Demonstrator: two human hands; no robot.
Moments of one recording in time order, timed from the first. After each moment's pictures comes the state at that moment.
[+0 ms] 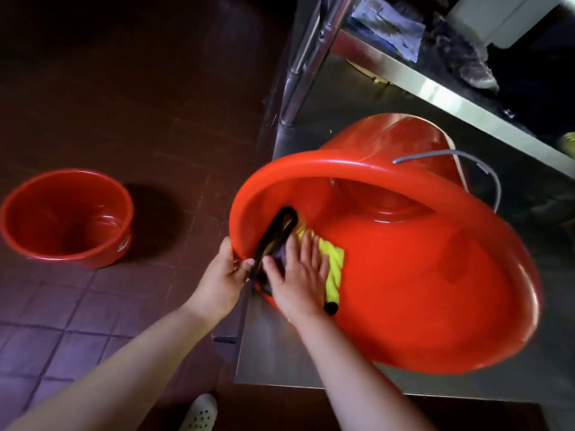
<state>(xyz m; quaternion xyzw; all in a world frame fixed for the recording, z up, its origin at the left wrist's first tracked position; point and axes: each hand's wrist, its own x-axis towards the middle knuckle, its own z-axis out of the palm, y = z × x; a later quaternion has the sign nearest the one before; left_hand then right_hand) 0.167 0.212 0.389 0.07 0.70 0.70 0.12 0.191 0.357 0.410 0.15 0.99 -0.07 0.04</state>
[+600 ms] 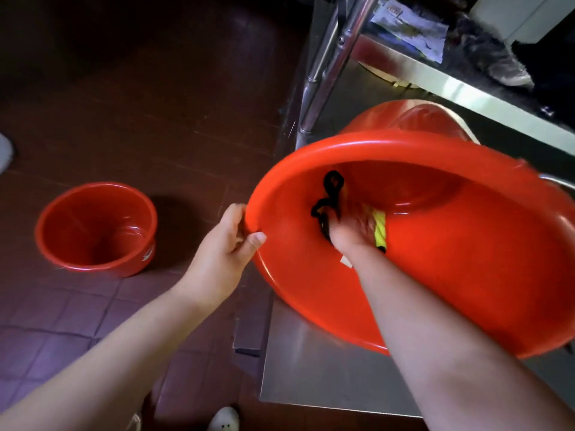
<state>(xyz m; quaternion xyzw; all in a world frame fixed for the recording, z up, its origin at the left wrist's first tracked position) 0.133 0.174 0.453 0.12 0.75 0.65 0.06 0.074 0.440 0.409 0.20 0.98 -0.06 0.05</state>
